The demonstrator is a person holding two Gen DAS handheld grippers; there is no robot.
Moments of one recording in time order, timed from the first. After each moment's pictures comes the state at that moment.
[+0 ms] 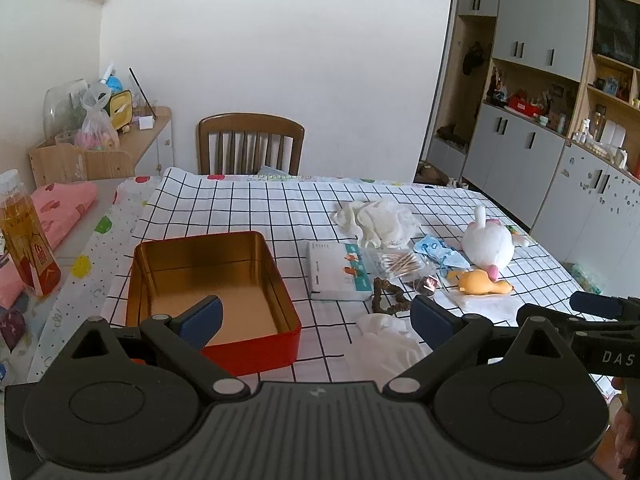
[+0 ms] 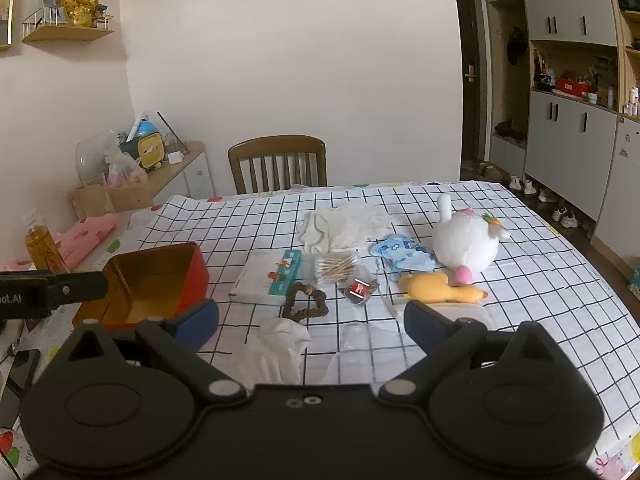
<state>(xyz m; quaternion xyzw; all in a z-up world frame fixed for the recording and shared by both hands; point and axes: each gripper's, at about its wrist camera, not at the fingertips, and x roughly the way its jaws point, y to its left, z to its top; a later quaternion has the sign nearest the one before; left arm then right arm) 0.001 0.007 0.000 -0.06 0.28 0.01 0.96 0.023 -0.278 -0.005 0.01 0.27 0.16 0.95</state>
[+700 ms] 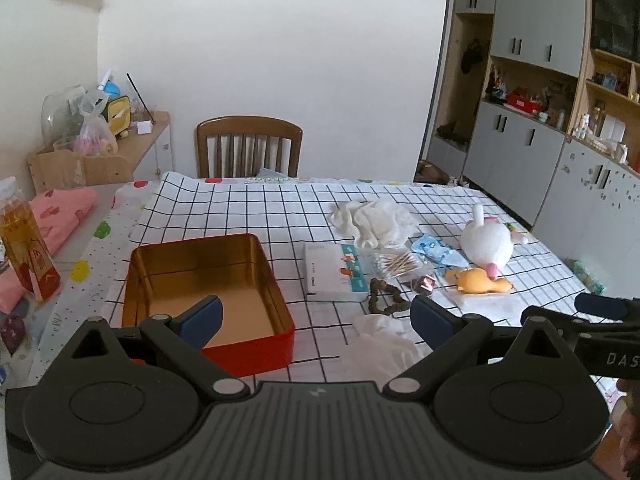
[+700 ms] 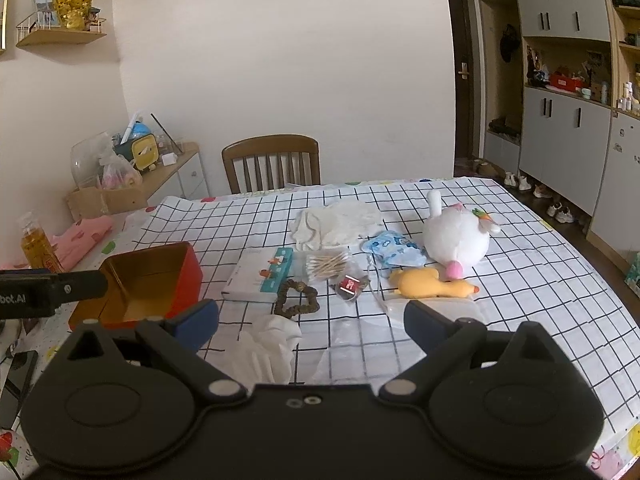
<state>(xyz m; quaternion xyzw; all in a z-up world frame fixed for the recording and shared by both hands) 0.002 -0.002 -0.001 -0.05 0.28 0.01 0.96 0.020 -0.287 -0.006 0.02 0.27 0.16 0.95</state>
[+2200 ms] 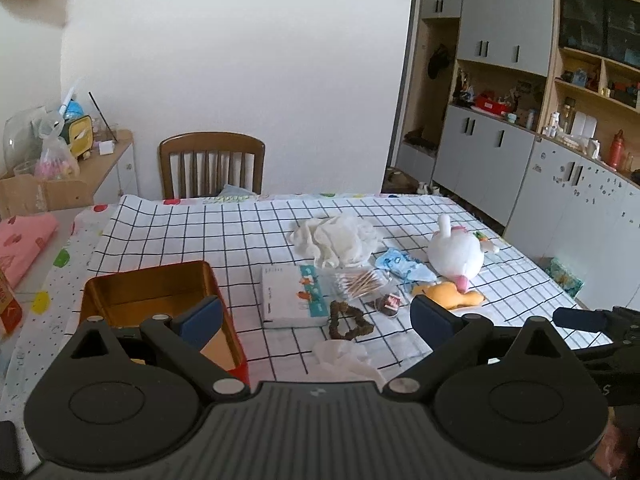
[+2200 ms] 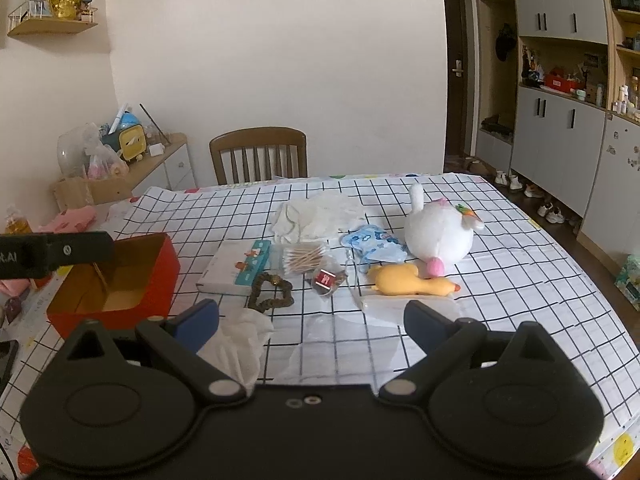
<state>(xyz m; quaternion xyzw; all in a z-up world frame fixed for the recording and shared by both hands) 0.029 -0.030 0.004 -0.04 0.26 -0.03 0.96 0.035 -0.302 -0.015 0.00 0.28 0.14 0.95</state>
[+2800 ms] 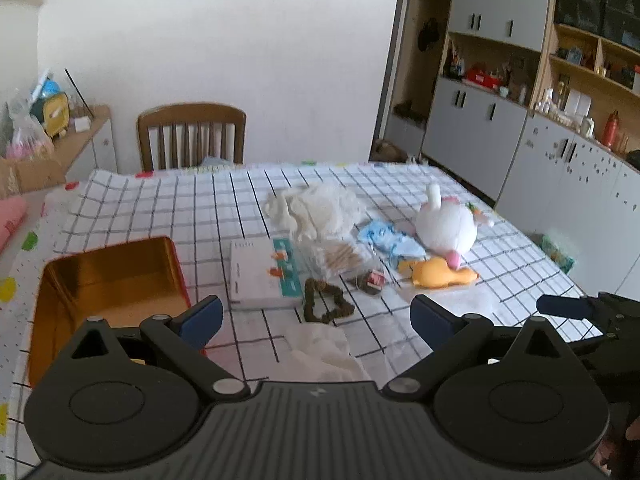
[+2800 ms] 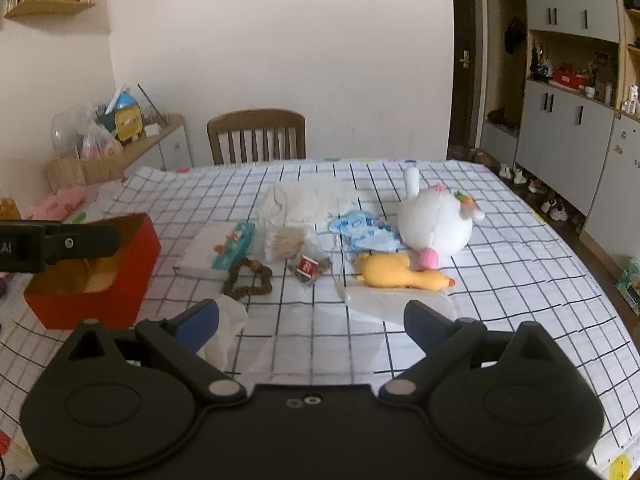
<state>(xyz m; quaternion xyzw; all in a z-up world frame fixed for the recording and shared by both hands) 0.065 -0.053 -0.026 -0.04 0.31 -0.06 0.95 0.068 -0.316 -0.041 -0.02 0.31 0.15 0.94</state>
